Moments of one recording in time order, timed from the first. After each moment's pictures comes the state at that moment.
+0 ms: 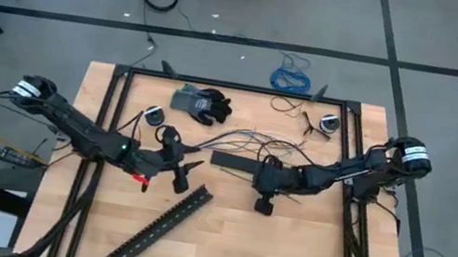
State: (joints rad) left arm -0.33 1.26 0.62 0.24 -0.72 -0.26; right arm 0.21 1.57 0.67 0.01 0.24 0.30
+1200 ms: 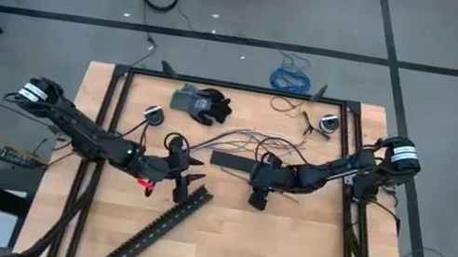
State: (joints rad) left arm -0.33 1.35 0.62 0.28 -0.57 -0.29; right arm 0.15 1.69 0.67 0.05 0.26 0.35
